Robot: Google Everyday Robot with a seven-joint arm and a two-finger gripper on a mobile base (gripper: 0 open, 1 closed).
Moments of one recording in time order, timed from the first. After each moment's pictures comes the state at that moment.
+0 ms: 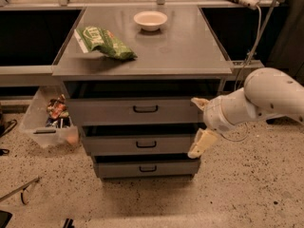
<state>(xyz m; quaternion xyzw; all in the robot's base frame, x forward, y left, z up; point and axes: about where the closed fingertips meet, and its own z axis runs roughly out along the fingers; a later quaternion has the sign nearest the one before) 0.539 -0.135 0.728 -0.63 0.70 0.11 0.31</state>
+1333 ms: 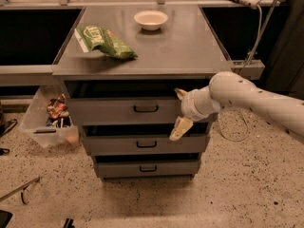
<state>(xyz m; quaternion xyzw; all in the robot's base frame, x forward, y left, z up) 0.641 -0.100 0.677 -0.65 0.68 0.05 0.35</state>
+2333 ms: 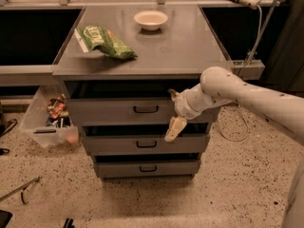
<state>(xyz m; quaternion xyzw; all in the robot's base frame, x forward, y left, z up) 0.648 -0.077 0.647 -0.66 0.68 0.11 0.30</state>
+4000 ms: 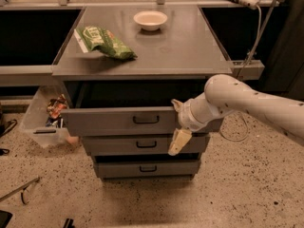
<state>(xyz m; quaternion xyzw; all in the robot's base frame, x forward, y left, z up) 0.591 -0.080 0.656 -0.66 0.69 0.11 0.28</state>
